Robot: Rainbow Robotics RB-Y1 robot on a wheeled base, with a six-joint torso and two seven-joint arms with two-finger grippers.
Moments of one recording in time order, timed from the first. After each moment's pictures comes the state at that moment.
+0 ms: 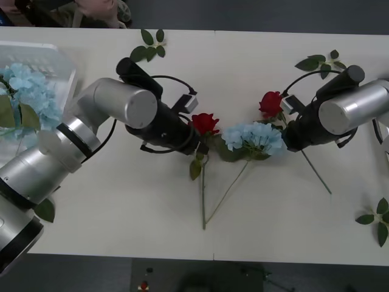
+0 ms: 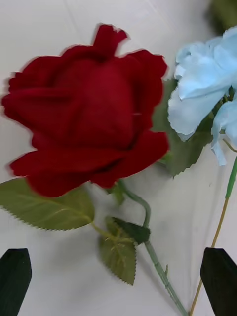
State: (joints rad) right arm -0.71 -0.79 0.63 -1.27 -0.94 1.08 1.62; left arm -0.80 0.41 -0.63 -1.30 0.97 1.17 -1.46
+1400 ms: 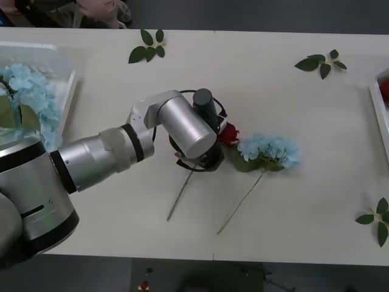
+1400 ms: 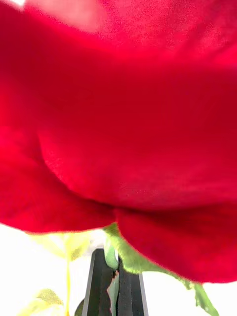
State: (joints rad) right arm -0.73 -1.07 0.46 -0.61 -0.91 0.62 1.79; left arm -1.01 0.26 -1.01 -1.07 0.81 1.08 -1.21
